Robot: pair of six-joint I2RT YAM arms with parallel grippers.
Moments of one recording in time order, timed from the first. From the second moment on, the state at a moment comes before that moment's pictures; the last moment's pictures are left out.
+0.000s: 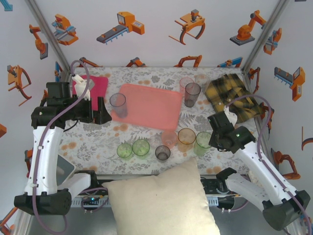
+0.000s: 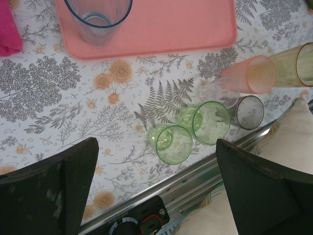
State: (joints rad) left arm -0.06 1.07 1.34 -1.11 0.46 0.07; right arm 0.49 0.87 0.86 -1.12 0.32 0.74
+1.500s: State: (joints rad) left arm -0.03 1.10 1.34 -1.11 0.24 0.04; right arm 0.43 1.08 1.47 -1.32 0.37 0.55
